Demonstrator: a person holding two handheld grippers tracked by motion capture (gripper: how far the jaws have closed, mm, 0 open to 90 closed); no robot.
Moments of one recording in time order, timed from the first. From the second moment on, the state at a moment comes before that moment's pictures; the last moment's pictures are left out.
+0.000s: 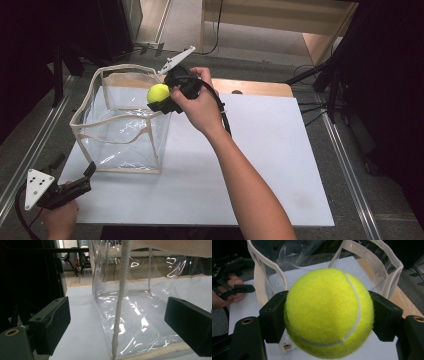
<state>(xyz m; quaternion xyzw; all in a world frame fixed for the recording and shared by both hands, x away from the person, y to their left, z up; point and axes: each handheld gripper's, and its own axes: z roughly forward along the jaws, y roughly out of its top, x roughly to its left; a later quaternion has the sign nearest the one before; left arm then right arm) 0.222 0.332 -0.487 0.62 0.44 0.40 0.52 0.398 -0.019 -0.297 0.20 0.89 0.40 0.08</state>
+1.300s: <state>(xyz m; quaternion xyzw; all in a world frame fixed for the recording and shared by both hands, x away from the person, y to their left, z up) 0.222 0.332 -0.487 0.62 0.44 0.40 0.52 0.421 0.006 -0.325 0.21 0.91 0.35 0.07</state>
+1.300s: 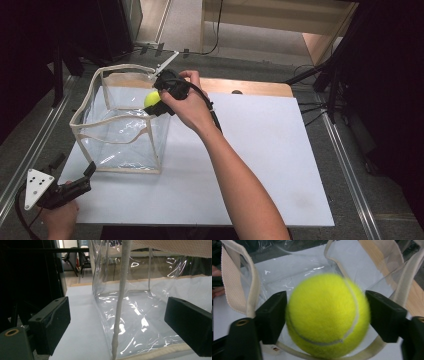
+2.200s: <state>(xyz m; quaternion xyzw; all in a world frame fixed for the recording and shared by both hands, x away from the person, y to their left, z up) 0.222 0.332 -0.487 0.62 0.44 0.40 0.52 0.390 -0.029 -0.315 0.22 0.88 0.40 0.11</state>
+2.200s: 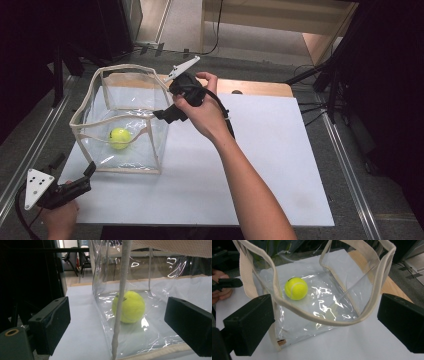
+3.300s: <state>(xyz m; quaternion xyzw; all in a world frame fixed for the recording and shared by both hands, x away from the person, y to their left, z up) 0.222 0.332 -0.487 0.62 0.44 0.40 0.52 0.354 -0.056 -0.369 0.25 0.87 0.41 0.11</state>
